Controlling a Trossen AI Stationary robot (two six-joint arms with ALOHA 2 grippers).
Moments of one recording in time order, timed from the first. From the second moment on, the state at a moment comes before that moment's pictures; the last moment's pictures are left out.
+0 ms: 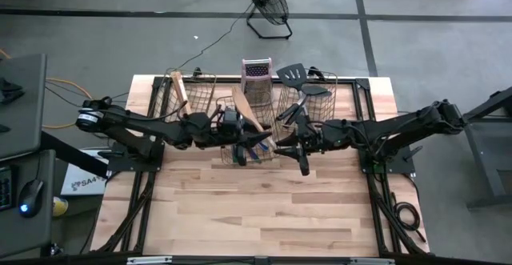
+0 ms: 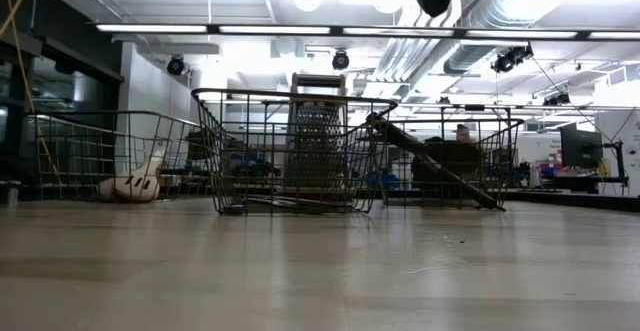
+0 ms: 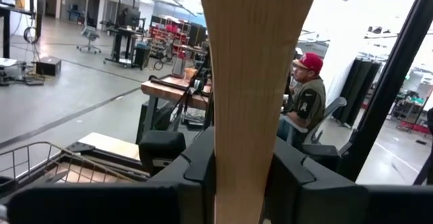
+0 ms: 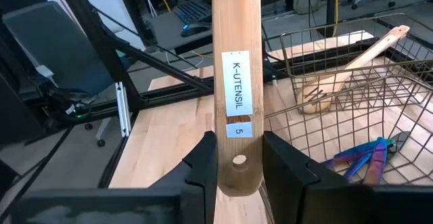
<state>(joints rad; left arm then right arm) -0.14 1.40 1.04 0.56 -0.24 -0.22 0.16 1.20 0.87 0.12 0.10 0.31</state>
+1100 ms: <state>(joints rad) -0.14 1.37 1.04 0.46 -0.32 -0.19 0.15 1.09 0.87 -0.19 0.05 0.32</state>
